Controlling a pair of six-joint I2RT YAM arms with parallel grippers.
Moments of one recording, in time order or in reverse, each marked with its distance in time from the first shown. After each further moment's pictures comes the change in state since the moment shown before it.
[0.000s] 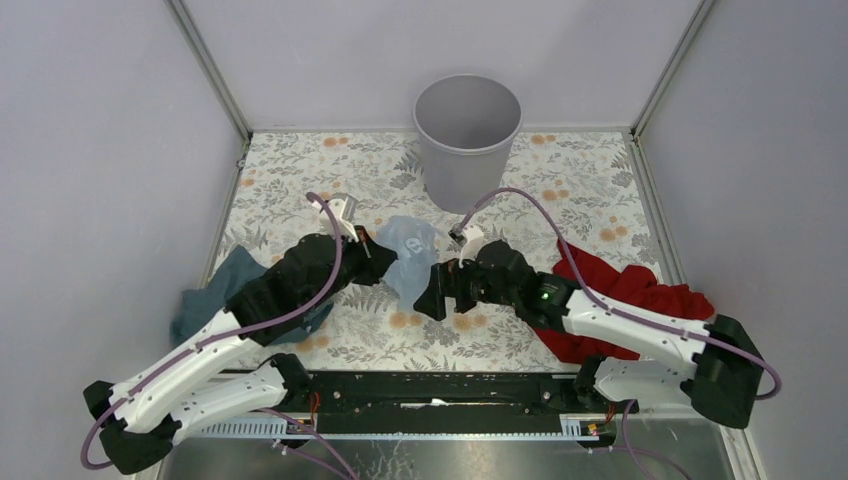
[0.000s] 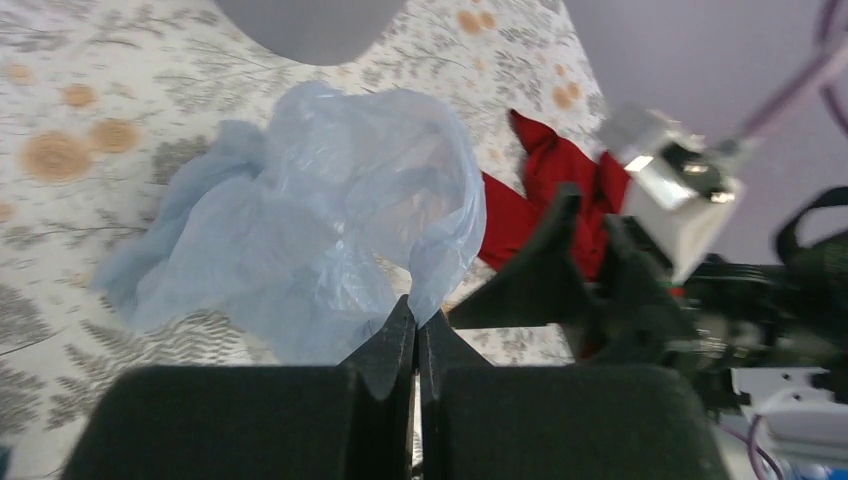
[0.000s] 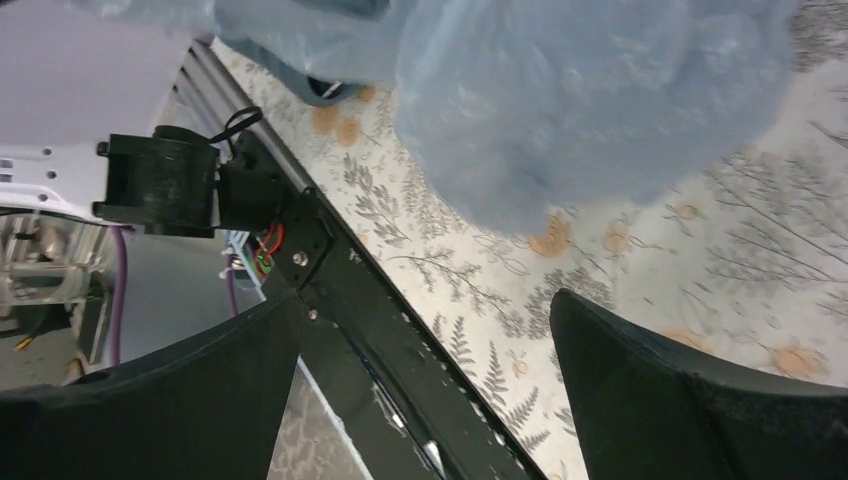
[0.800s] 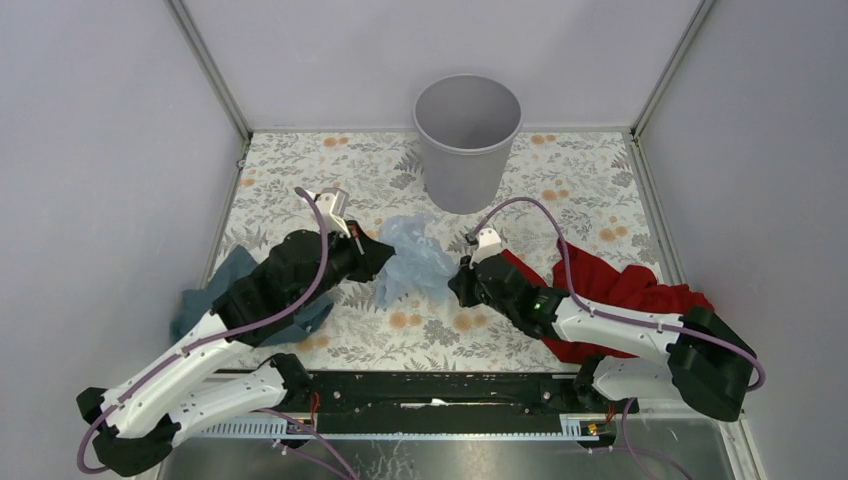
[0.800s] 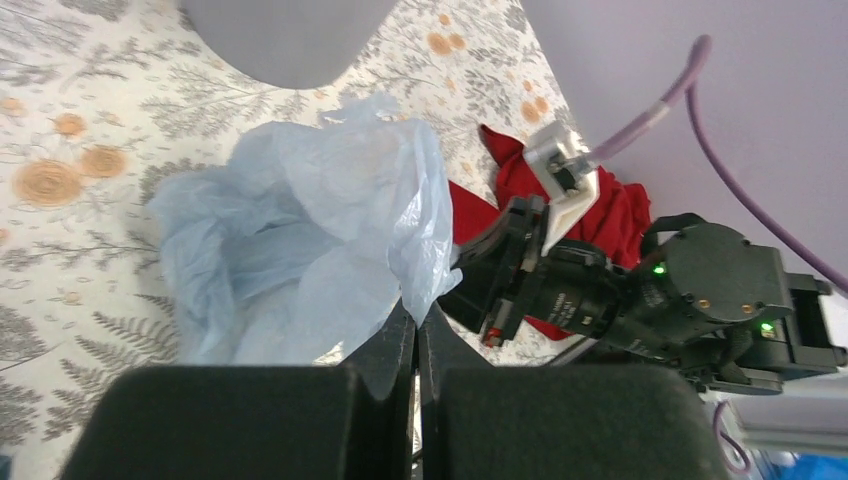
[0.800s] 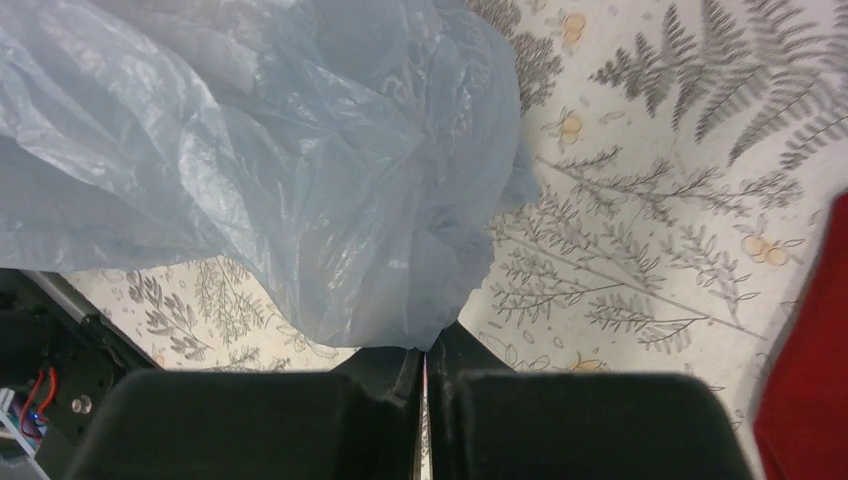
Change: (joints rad) left arm 0.007 -0.005 0.060 -0.002 0.076 -0.006; right arm -0.005 0.107 -0.179 0.249 0.360 -0.062
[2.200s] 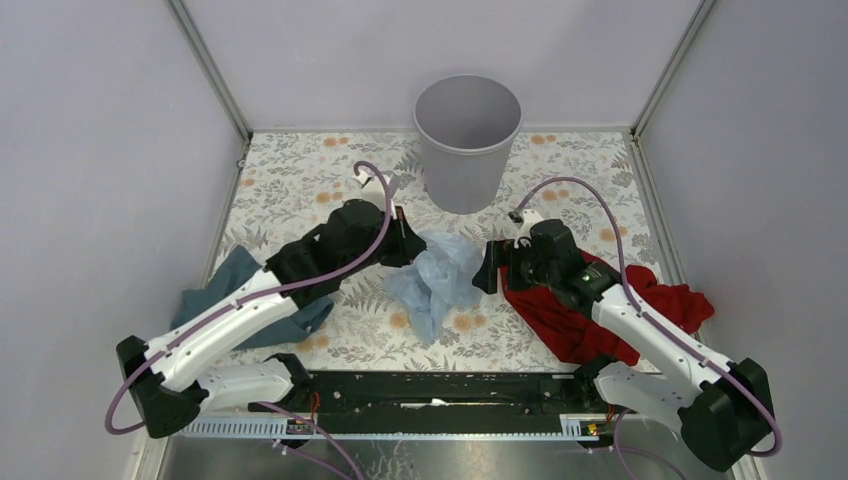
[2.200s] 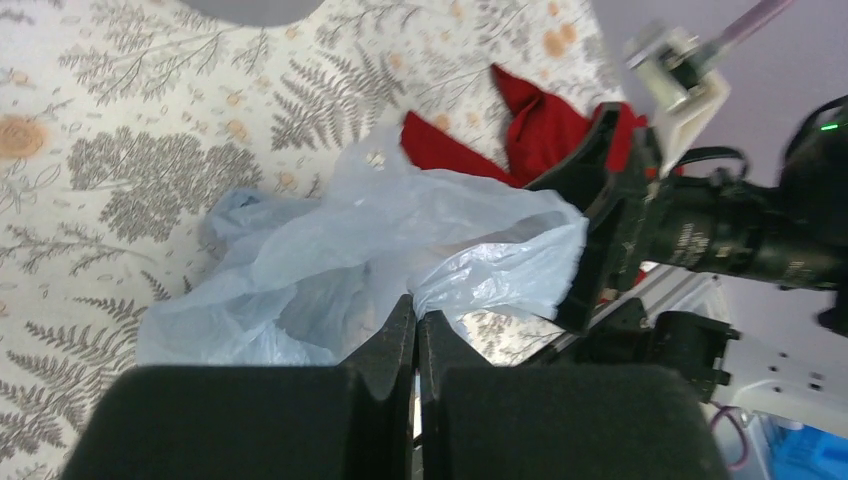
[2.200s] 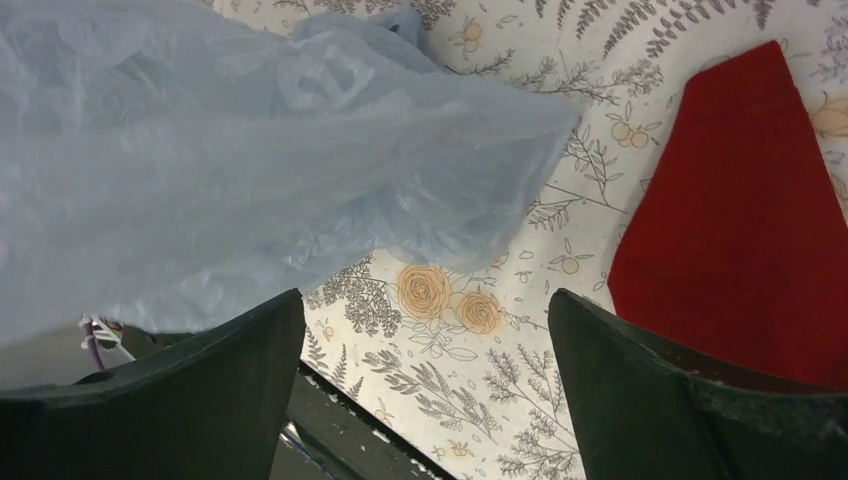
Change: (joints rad) left arm 0.004 0.333 0.158 -0.028 0.069 -0.005; right arm -0.416 -0.185 0.134 -0.508 -0.453 -0.094
